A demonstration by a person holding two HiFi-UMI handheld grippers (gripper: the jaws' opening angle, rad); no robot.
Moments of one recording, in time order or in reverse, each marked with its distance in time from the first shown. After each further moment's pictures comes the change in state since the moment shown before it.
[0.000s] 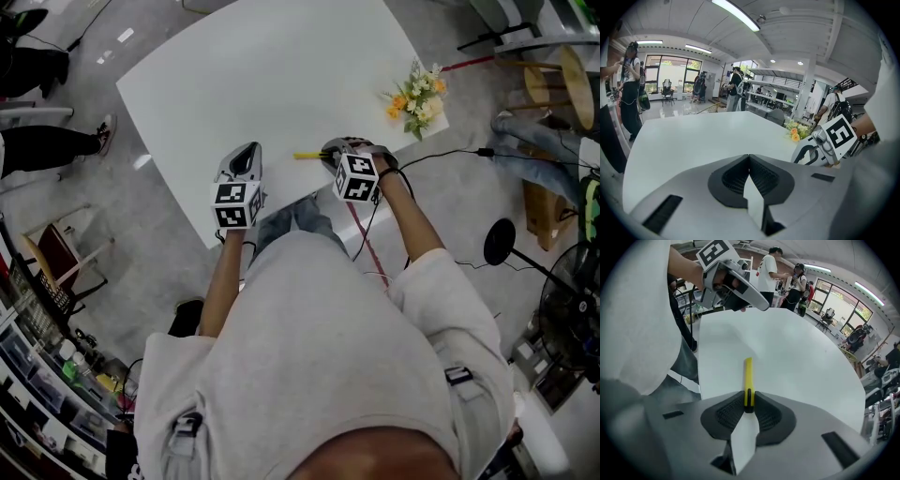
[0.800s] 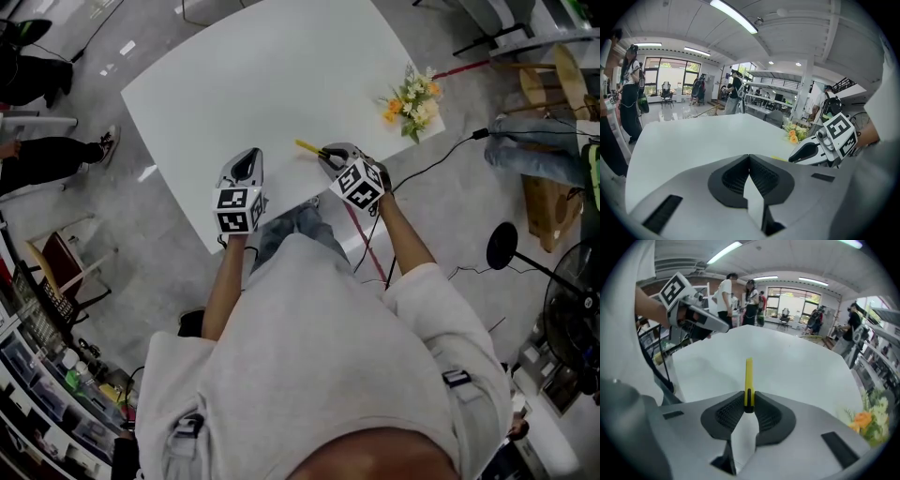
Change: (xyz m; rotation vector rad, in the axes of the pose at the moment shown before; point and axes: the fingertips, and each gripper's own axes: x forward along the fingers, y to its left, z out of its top) left arm -0.006 -0.002 0.008 0.015 -0.022 -0.004; right arm -0.022 -0.027 0.016 0.457 -0.232 -0.196
